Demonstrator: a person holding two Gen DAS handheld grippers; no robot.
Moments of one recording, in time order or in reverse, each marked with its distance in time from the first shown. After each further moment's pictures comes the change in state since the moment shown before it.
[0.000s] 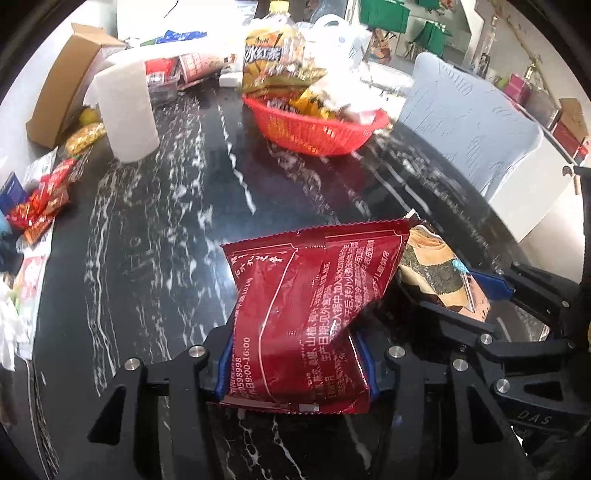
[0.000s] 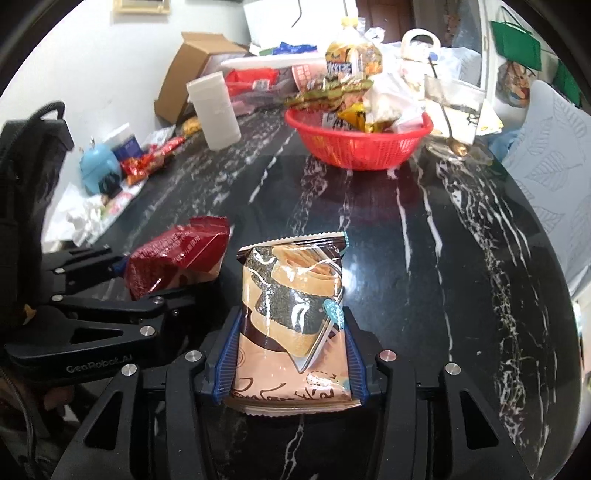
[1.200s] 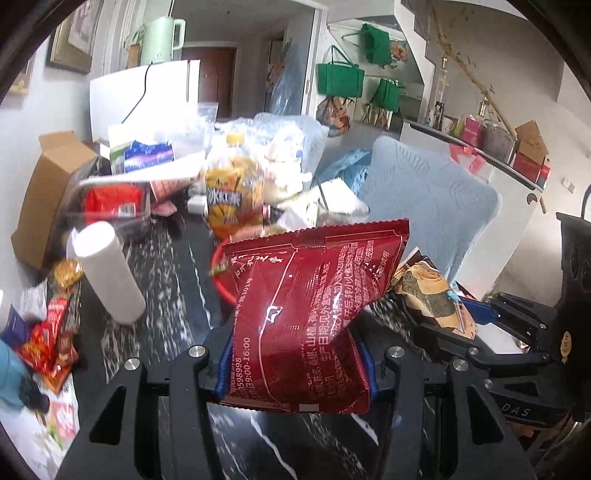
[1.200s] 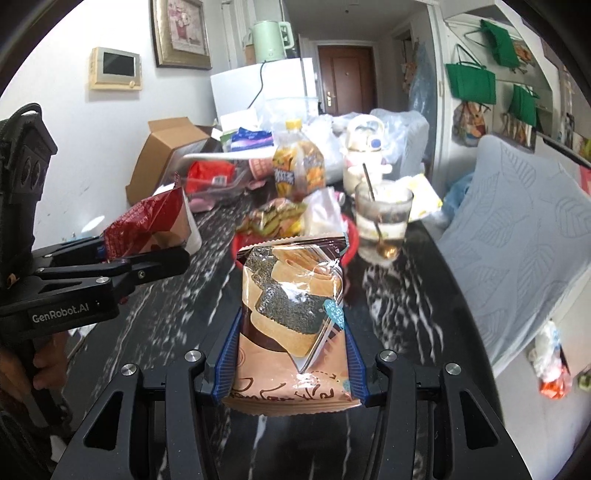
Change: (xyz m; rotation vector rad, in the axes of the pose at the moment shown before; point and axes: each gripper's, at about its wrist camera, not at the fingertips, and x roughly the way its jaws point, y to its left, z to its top) left arm -0.062 -0.015 0.110 0.112 -0.299 -0.093; right arm -0.068 -0.032 0.072 0.036 -0.241 -0.137
